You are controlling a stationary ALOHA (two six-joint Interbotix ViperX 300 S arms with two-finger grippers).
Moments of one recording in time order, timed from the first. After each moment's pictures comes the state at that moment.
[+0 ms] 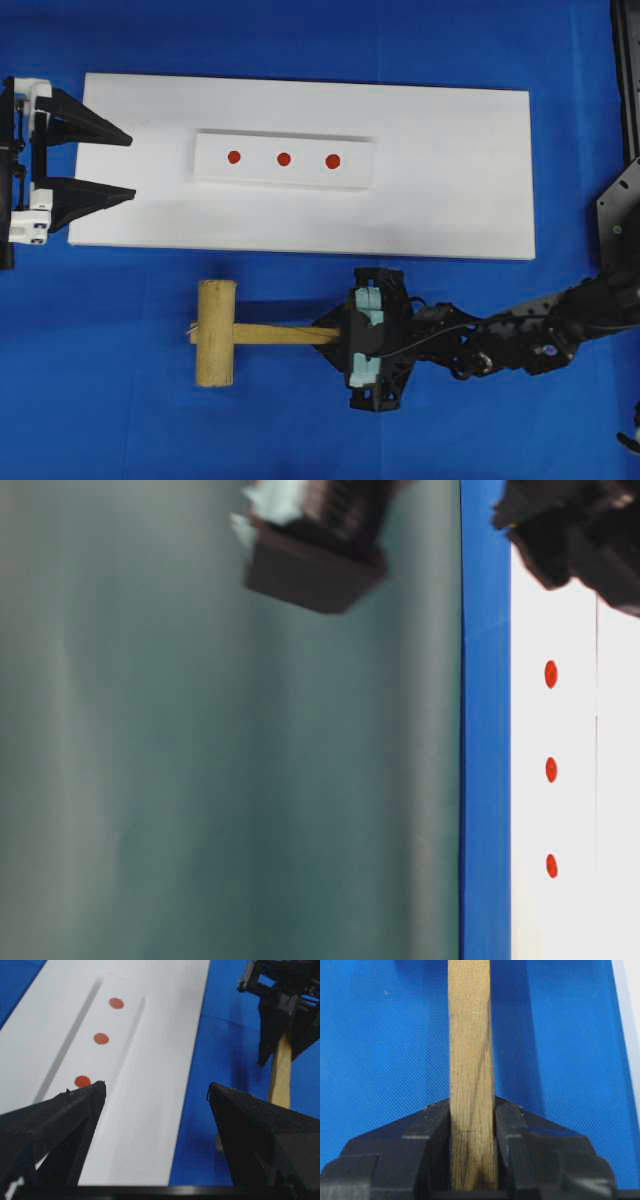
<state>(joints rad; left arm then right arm) 0.09 -0.81 1.17 0.00 0.02 -0.23 0.44 0.28 0.60 1.31 -0.44 -0.79</state>
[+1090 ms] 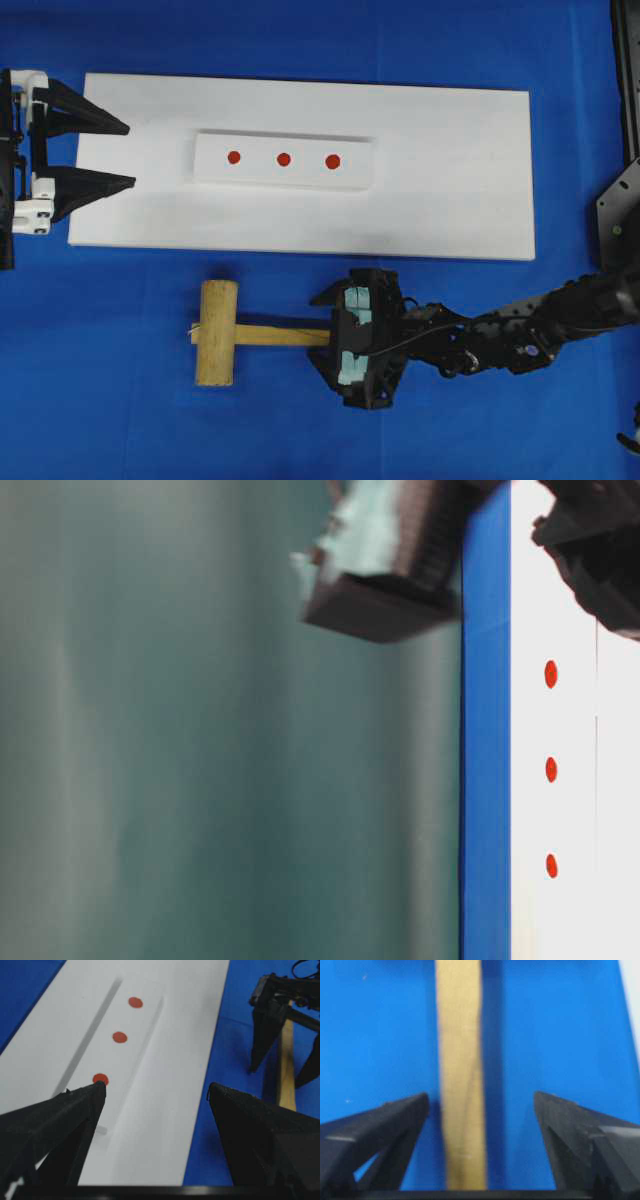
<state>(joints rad) 0.13 -0.81 1.18 0.00 0.02 -0.23 0.43 0.29 0.58 1.31 -0.40 -0.82</state>
